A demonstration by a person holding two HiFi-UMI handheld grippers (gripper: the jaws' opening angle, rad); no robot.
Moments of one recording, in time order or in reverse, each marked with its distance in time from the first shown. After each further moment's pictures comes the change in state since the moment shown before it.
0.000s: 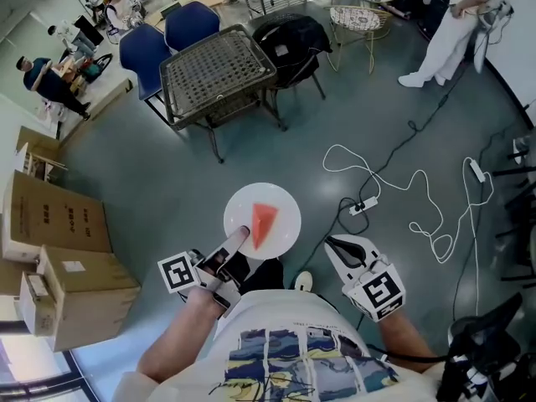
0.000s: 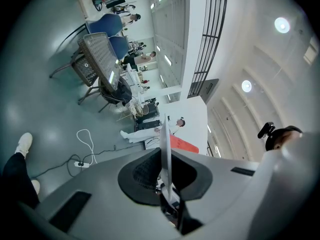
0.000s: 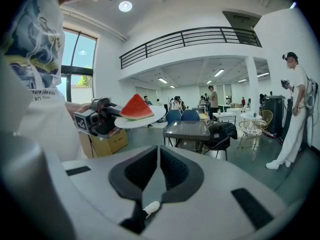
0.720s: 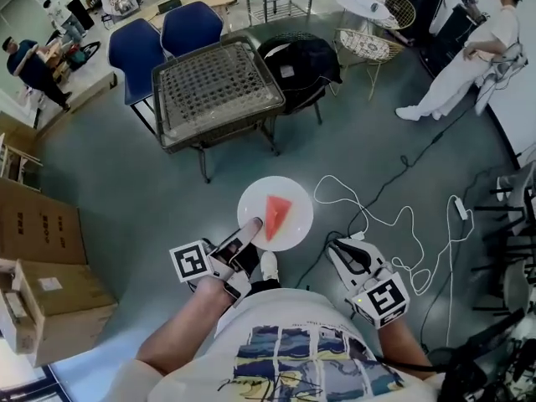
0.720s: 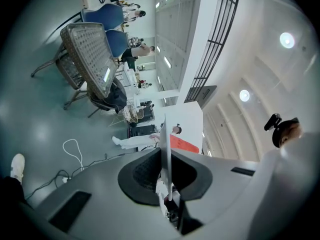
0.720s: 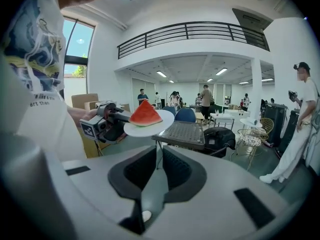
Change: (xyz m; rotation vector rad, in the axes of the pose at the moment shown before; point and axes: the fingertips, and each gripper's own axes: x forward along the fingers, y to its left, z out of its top) left arm 0.109 0.051 0.169 -0.046 -0.011 -0.077; right arm 0.136 -0.105 0.082 -0.064 0.077 -0.037
